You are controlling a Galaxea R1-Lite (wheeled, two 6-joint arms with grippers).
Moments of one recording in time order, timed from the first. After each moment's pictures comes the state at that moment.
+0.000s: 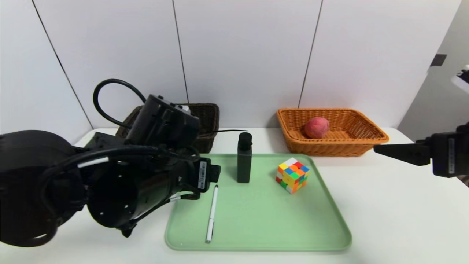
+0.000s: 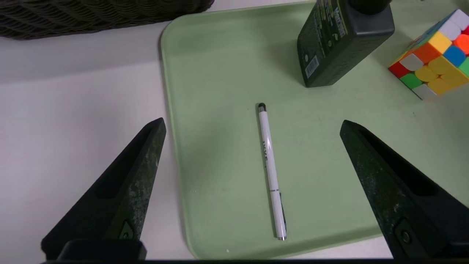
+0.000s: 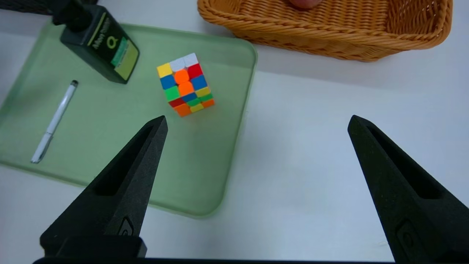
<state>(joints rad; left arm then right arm) -0.83 1.61 -1.07 0.10 0.48 -0.46 0.29 1.21 -1.00 0.31 -0.03 0.09</state>
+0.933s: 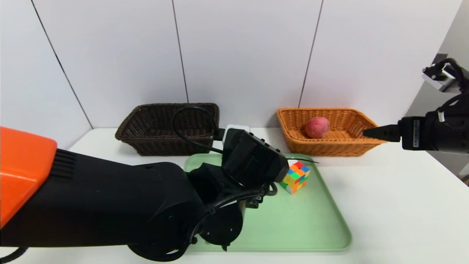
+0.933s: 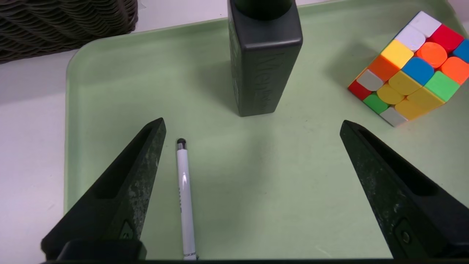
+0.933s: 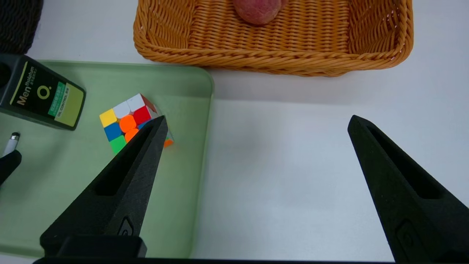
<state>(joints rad) -0.99 1.91 -1.19 -0.09 0.66 -0.47 0.16 1.38 -1.06 0.22 -0.02 0.09</state>
